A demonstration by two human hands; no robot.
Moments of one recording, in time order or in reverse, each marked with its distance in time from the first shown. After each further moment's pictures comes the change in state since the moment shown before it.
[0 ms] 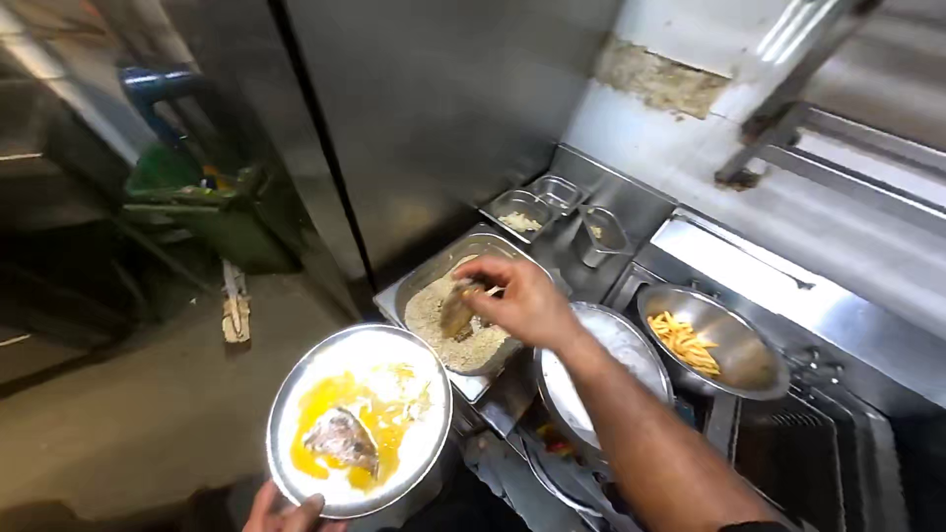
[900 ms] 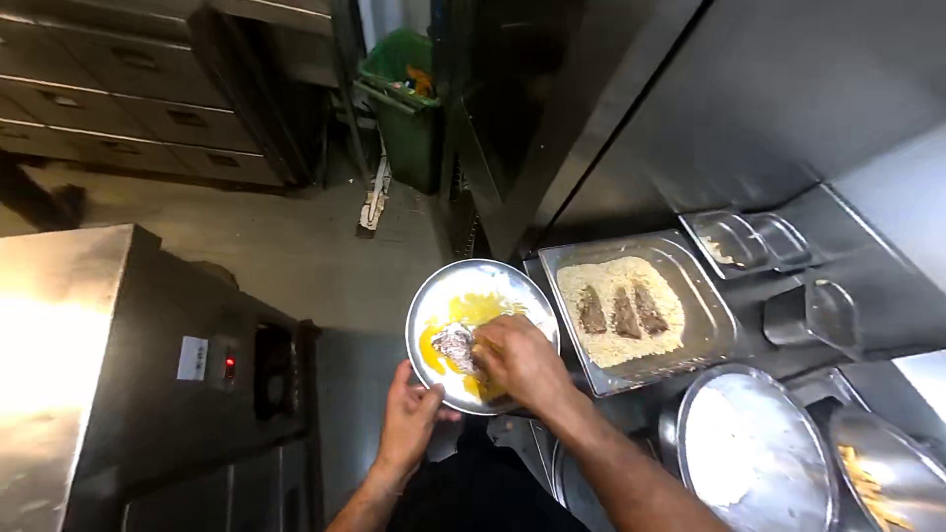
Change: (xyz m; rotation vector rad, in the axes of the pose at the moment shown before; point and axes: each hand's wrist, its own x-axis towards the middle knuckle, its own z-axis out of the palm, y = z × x) left_hand 0.000 -0.032 -0.002 -0.305 0.185 0.047; right_hand -0.034 -0.025 0.208 -0.355 -0.482 -0.156
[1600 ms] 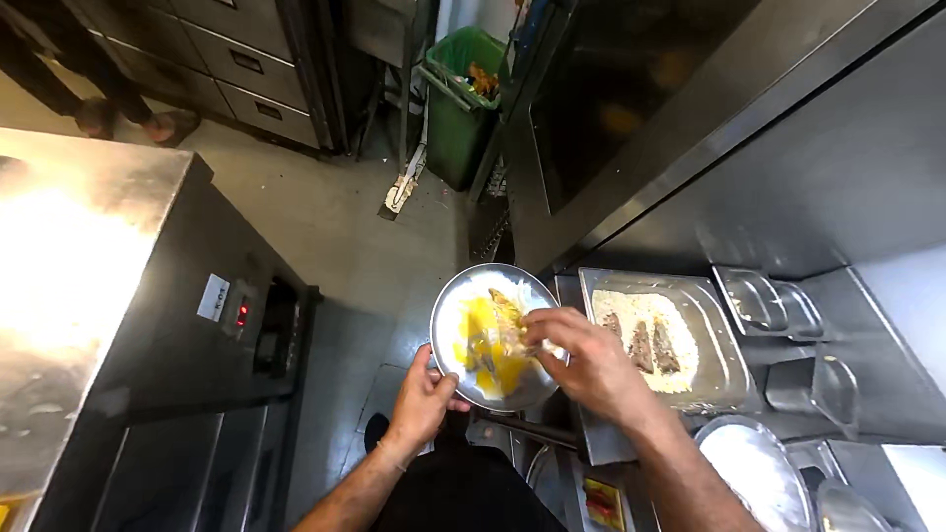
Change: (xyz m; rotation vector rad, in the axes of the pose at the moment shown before) left_hand 0.004 -0.001 -0.024 -0.011 0.006 -0.065; right_hand 0.009 0.003 -0.049 0.036 -0.049 -0.379
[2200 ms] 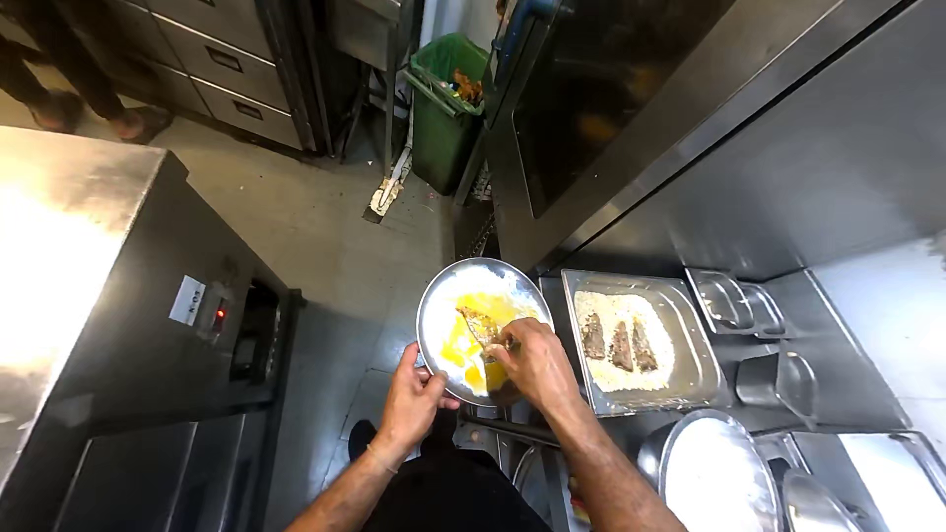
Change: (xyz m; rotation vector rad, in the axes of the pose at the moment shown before) left_hand -0.003 0.003 0.010 -0.021 0.023 0.053; right_hand 0.005 -0.007 0.057 -0.175 -0.043 0.571
